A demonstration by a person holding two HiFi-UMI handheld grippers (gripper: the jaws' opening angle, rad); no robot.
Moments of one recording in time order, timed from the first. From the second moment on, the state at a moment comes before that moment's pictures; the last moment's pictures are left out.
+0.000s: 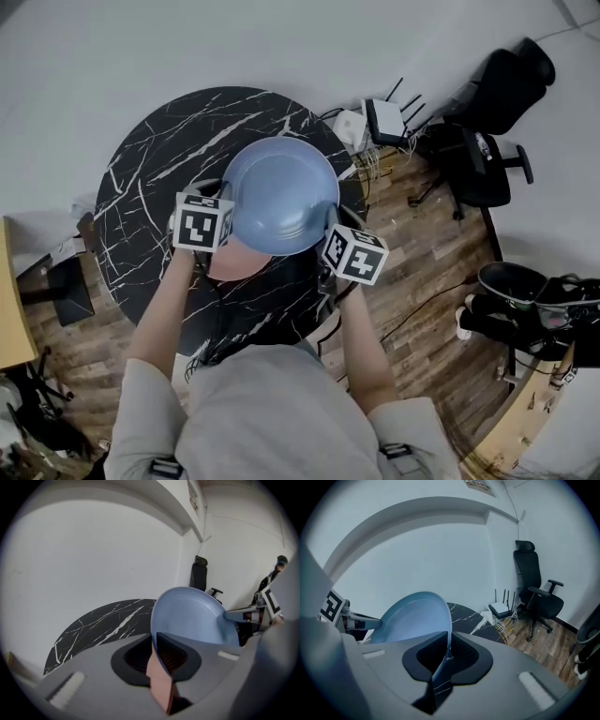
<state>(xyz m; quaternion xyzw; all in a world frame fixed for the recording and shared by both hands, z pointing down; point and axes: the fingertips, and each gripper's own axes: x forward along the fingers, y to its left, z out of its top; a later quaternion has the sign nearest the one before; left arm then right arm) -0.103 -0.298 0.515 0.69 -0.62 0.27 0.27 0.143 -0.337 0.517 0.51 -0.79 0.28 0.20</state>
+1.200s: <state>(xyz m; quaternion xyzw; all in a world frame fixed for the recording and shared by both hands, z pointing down) -0.190 -0.161 0.569 0.57 -0.69 0.22 0.39 0.025 -0.292 0.560 0.37 -0.84 0.23 0.31</state>
